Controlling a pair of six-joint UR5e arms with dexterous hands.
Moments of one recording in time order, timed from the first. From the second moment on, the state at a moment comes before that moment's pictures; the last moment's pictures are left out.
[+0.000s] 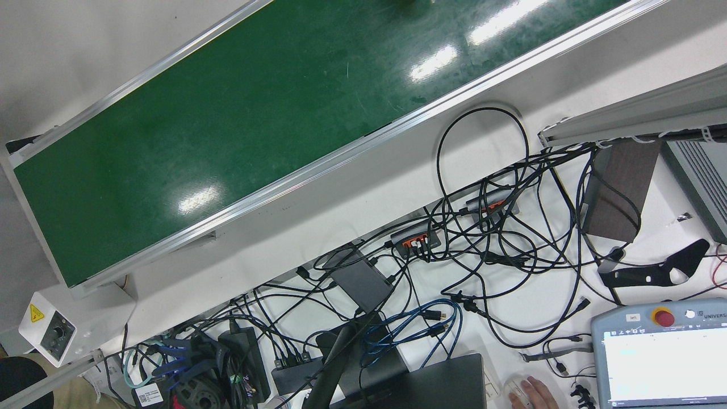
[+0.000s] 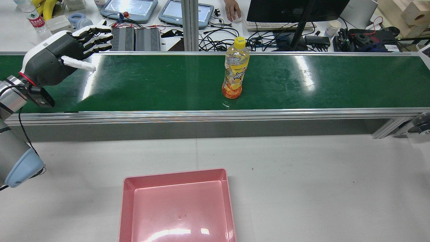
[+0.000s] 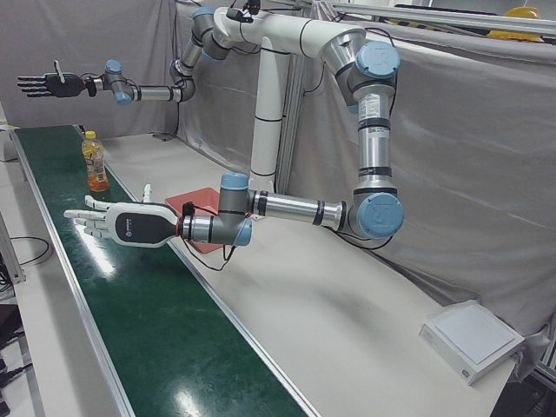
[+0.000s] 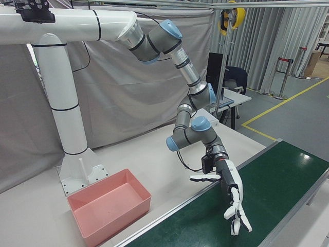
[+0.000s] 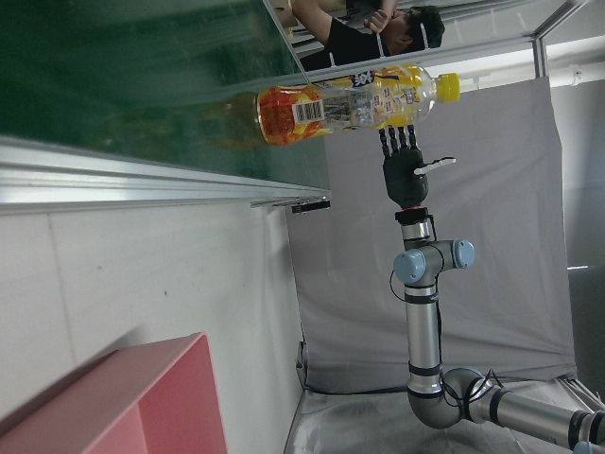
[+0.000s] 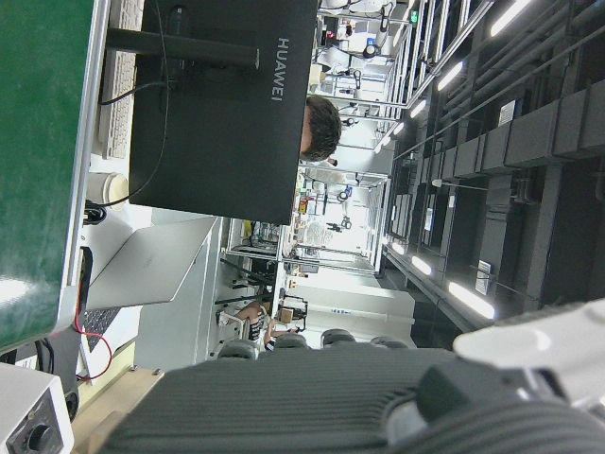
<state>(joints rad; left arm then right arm) -0.96 -1.96 -1.72 0.07 1.40 0.37 1.59 -1.57 1.65 -3.27 -1.58 -0.10</state>
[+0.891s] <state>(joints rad) -0.96 -1.96 -1.72 0.07 1.40 0.37 1.59 -1.57 1.65 -3.27 -1.58 -0.10</state>
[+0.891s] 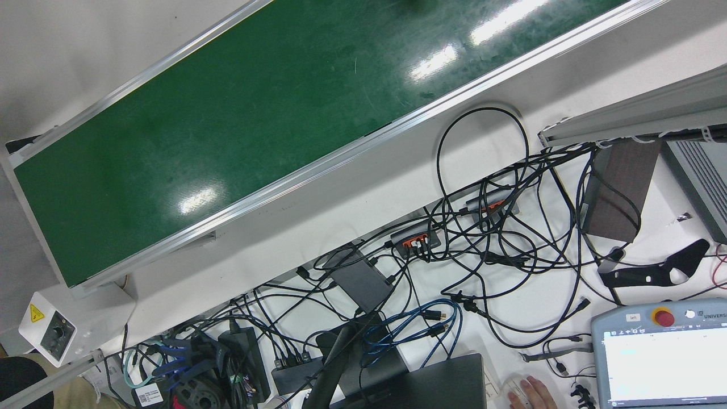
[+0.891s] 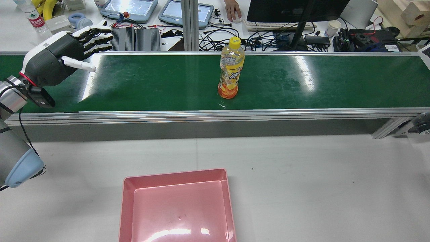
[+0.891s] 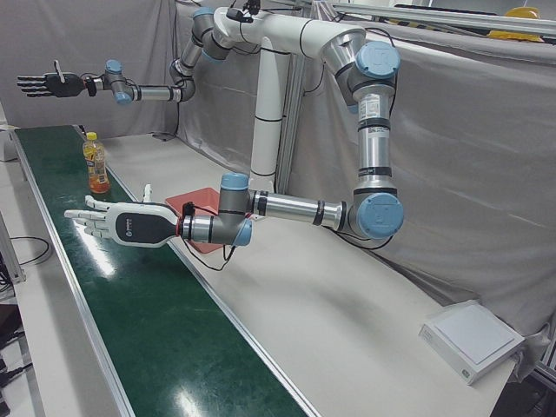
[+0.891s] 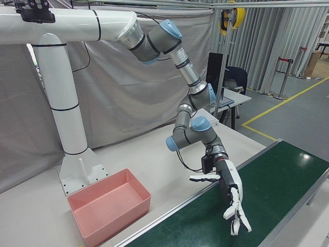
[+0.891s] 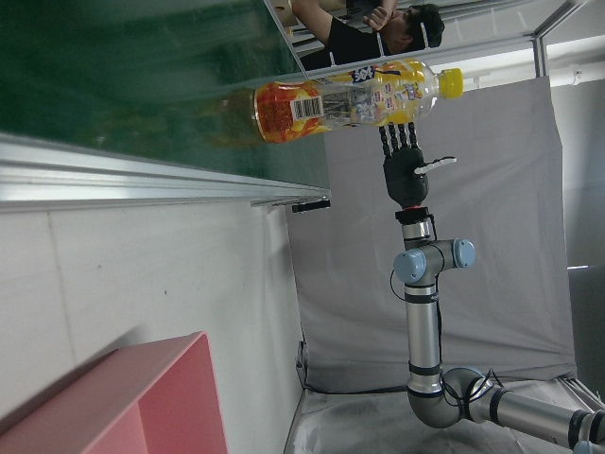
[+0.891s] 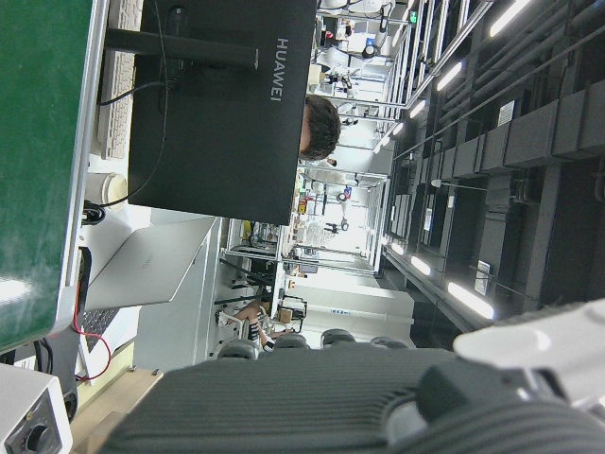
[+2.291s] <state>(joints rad) -0.96 -1.96 -1.73 0.07 1.41 0.35 1.59 -1.57 1.65 -3.27 -1.58 -0.10</state>
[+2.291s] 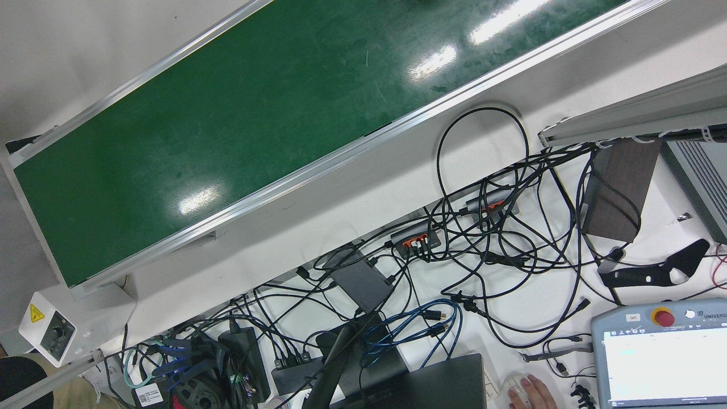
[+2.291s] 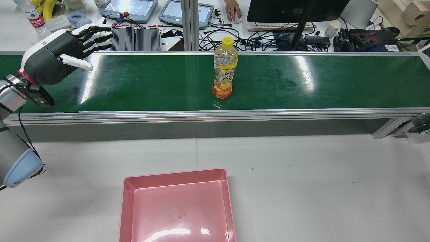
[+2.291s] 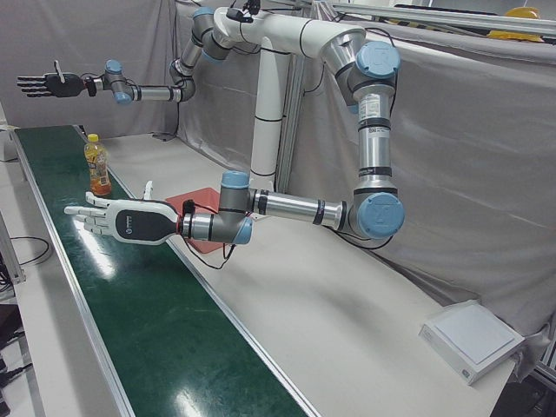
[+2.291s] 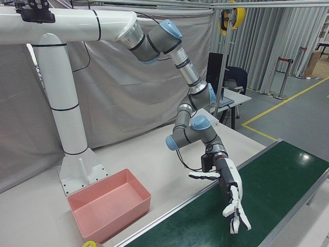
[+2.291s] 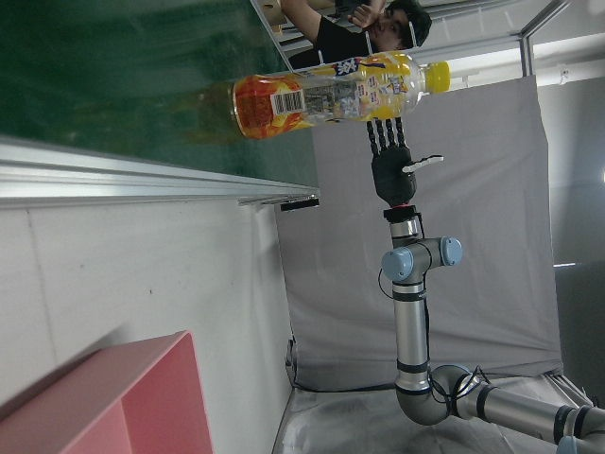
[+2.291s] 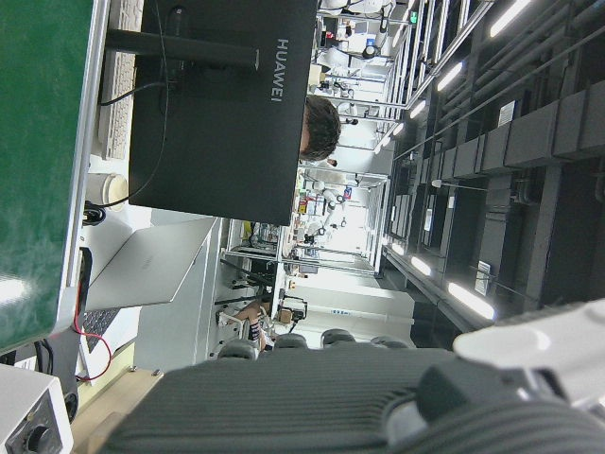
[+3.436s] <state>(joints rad) -0.95 -1.95 -1.73 0.06 1.40 0.34 1.59 -1.57 1.65 -3.27 -1.58 -0.10</state>
